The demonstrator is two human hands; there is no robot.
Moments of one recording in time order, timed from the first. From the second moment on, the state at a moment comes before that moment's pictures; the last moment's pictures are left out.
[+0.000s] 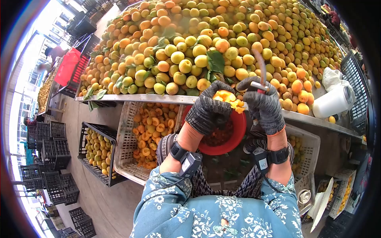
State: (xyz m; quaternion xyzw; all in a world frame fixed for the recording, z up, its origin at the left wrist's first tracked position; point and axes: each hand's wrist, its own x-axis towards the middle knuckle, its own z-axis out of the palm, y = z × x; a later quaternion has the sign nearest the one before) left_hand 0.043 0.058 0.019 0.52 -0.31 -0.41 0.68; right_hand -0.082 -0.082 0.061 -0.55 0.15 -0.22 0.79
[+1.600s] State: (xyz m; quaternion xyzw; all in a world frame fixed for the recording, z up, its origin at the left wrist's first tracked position) left_hand -0.049 0.073 0.088 0.04 -0.54 -0.60 0.59; right_hand -0.100 -0.106 0.028 -0.39 0.09 -0.25 0.88
